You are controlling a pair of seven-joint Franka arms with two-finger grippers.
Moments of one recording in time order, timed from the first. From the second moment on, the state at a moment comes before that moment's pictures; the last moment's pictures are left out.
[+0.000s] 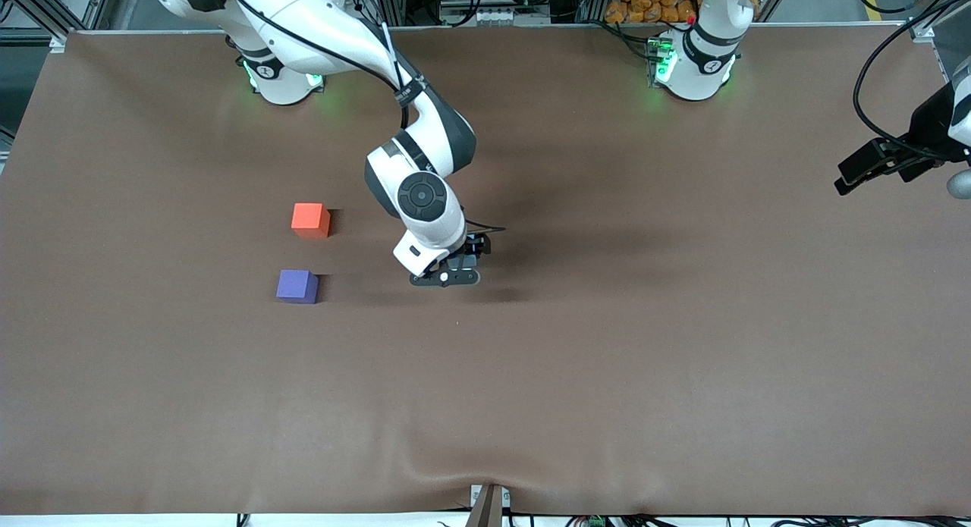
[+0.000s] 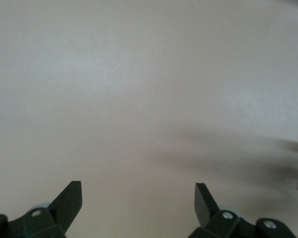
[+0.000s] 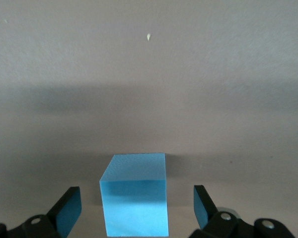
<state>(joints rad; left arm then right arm) 0.01 -0.07 -0.03 -1.68 0.00 1.66 -0.24 0.71 0.67 -0.01 -1.58 0.14 2.20 0.59</state>
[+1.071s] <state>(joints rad) 0.00 -0.07 -0.04 -1.68 0.00 1.66 -0.23 0.76 0.67 -0.01 -1.67 0.15 2.29 0.59</state>
